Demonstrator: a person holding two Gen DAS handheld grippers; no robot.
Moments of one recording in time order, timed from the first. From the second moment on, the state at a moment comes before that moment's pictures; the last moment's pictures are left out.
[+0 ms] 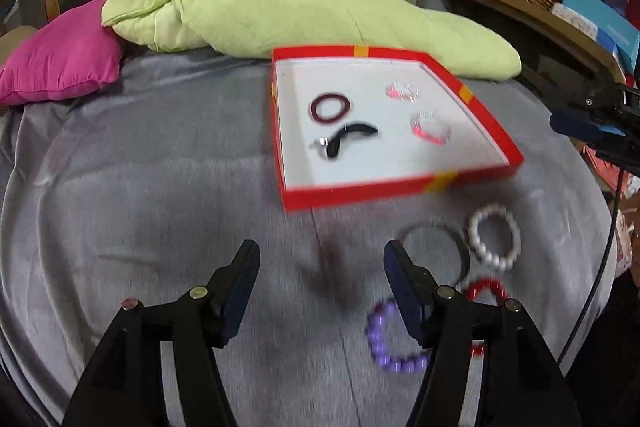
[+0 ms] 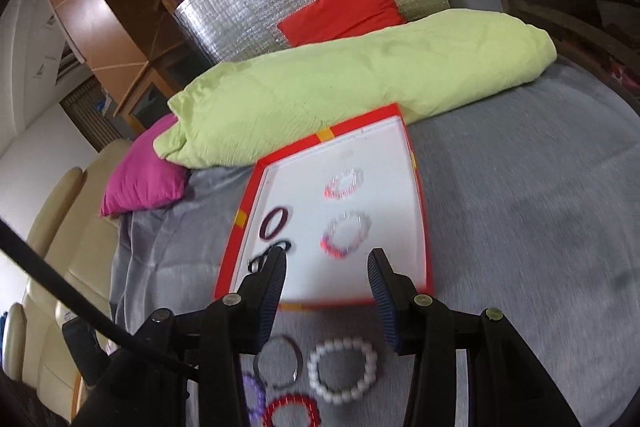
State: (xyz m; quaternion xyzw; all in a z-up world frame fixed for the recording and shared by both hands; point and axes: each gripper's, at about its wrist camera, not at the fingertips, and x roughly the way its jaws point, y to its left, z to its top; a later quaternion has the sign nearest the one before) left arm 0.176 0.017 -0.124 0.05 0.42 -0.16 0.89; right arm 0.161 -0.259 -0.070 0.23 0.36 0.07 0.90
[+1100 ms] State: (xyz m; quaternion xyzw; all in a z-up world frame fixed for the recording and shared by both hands) left arm 0.138 0.004 -0.150 0.08 0.47 -0.25 0.84; right arm 0.148 -0.215 -0.153 0.12 0.48 0.03 0.87
